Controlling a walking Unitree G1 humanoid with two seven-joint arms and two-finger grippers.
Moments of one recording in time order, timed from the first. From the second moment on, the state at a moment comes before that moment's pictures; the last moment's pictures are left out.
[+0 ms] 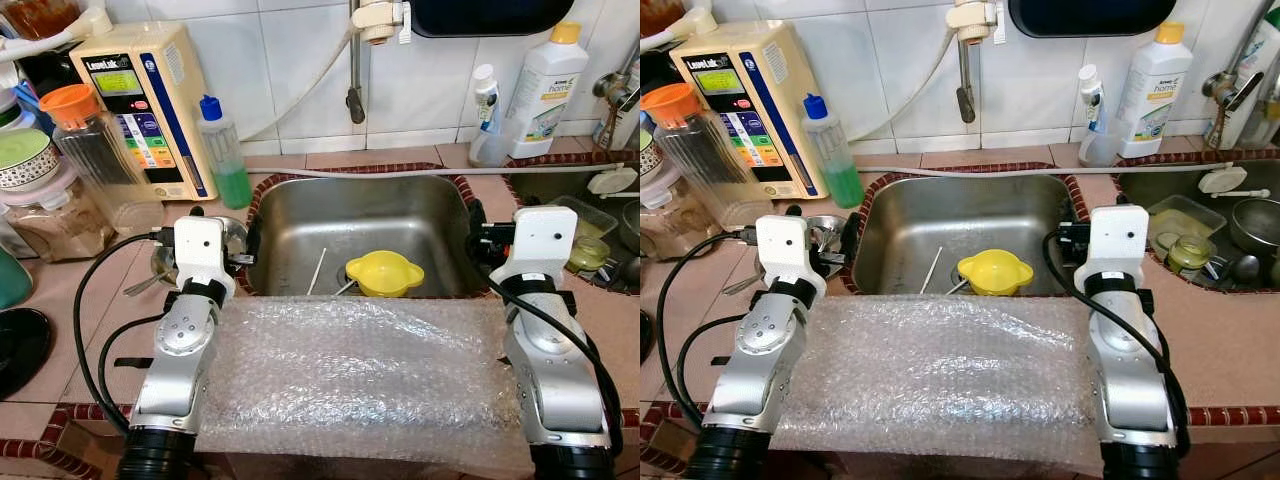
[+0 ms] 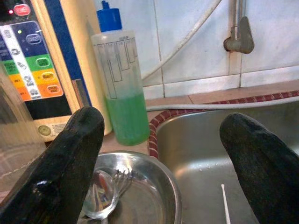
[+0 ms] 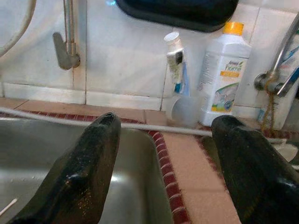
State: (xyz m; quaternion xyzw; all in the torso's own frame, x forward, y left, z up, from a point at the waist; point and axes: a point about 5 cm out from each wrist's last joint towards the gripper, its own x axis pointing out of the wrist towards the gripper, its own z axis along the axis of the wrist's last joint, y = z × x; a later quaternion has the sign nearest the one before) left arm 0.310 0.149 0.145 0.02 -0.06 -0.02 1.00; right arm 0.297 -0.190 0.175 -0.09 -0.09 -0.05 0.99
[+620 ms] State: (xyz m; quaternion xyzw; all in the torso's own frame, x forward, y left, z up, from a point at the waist) left arm 0.320 0.217 0.152 0.01 -0.03 0.16 0.99; right arm 0.298 -0.150 0.181 -0.03 -0.07 0.10 0.99
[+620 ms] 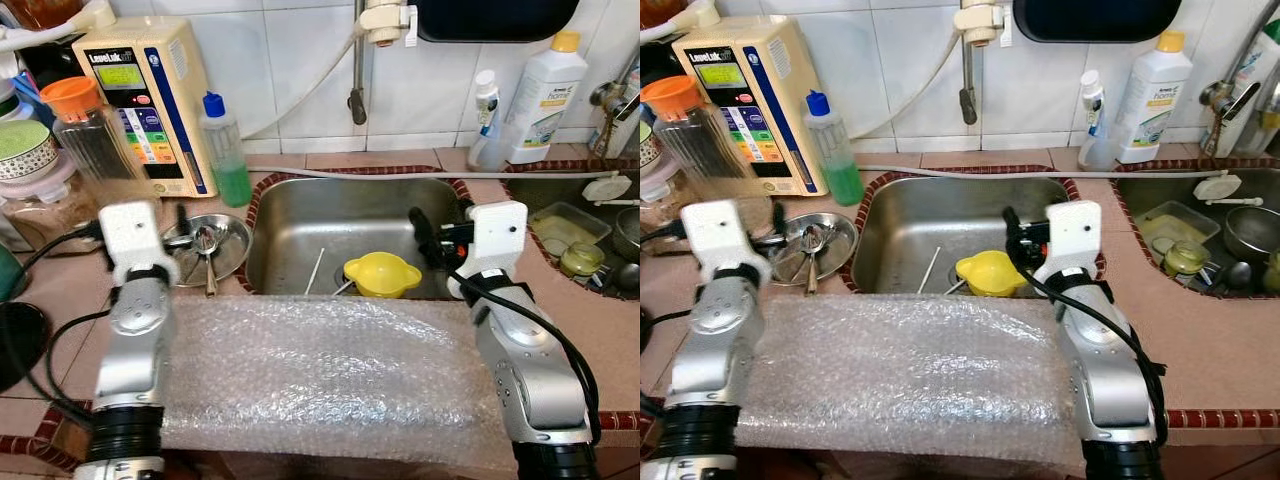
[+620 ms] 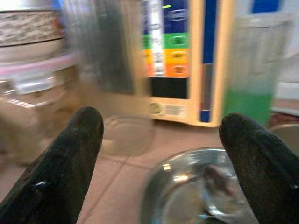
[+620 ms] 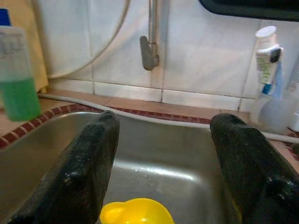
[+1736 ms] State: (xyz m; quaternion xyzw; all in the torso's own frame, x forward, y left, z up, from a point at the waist) left arm 0.298 0.213 0.118 -0.21 0.03 0.18 0.96; right arm 0.273 -0.100 0.180 -0.01 -0.04 0.34 0.94
